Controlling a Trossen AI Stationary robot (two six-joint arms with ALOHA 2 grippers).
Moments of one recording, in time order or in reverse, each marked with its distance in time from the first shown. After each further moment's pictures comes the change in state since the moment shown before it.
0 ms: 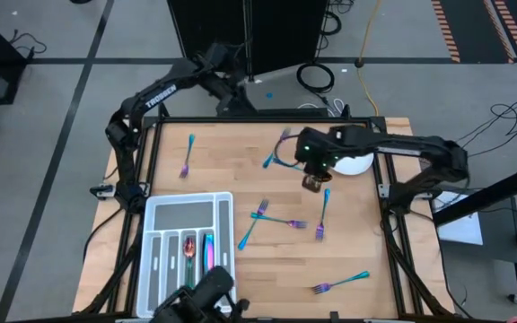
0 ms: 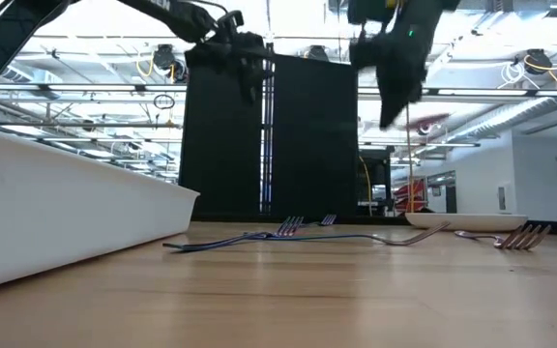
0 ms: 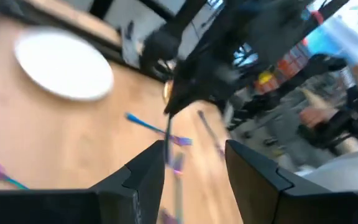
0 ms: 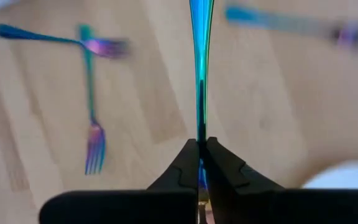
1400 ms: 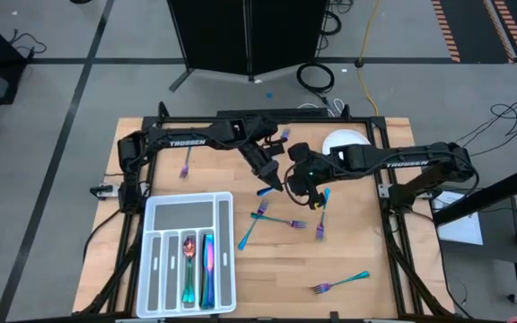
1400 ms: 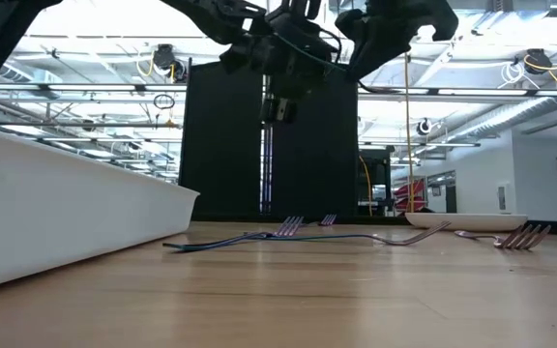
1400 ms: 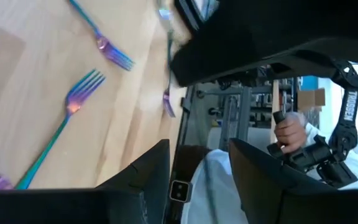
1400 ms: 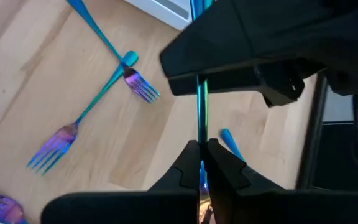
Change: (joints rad) left arm -0.497 0.001 -0.334 0.484 -0.197 -0.921; right arm 0.259 -0.038 0.019 0.217 0.190 -0.642
